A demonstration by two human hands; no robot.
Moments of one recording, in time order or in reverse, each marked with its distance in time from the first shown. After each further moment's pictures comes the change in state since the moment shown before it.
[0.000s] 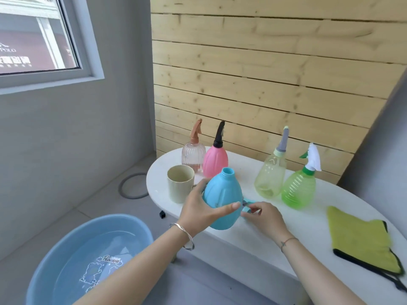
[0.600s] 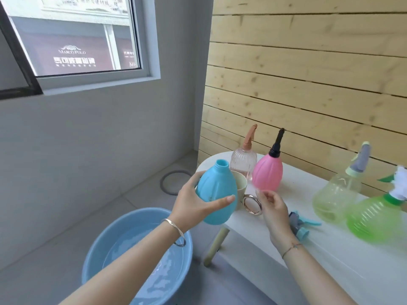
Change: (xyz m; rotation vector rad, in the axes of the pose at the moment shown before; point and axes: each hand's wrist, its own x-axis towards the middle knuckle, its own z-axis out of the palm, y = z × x) left_hand -0.013 -0.006 -0.124 0.052 0.237 -0.027; right_hand 0.018 -0.124 0.072 0.855 0.159 0.080
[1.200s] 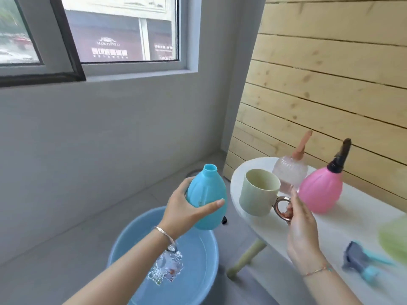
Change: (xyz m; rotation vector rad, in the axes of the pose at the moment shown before) left_hand 0.004 -0.053 -0.095 -0.043 0.176 -0.084; right_hand -0.006 -0.006 0.075 0.300 0.055 0.077
